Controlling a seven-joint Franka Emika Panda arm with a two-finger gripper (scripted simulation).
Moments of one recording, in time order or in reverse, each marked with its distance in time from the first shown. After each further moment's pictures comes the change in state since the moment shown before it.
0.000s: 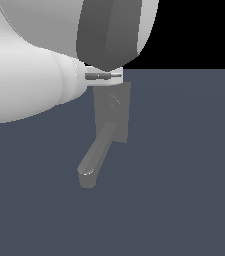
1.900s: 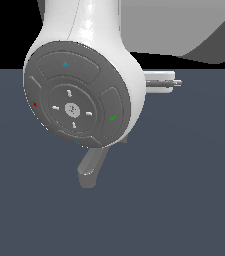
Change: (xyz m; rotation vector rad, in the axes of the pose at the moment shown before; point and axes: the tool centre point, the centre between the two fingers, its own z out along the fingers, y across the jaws) arm 0.010 -0.103 -0.002 0.000 -0.014 0.009
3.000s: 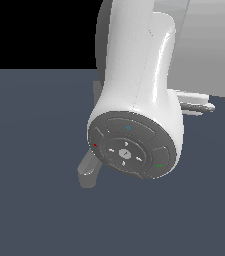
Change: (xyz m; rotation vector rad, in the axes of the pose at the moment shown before) arm 0.030 -0.076 0.009 0.156 -0.025 0.064
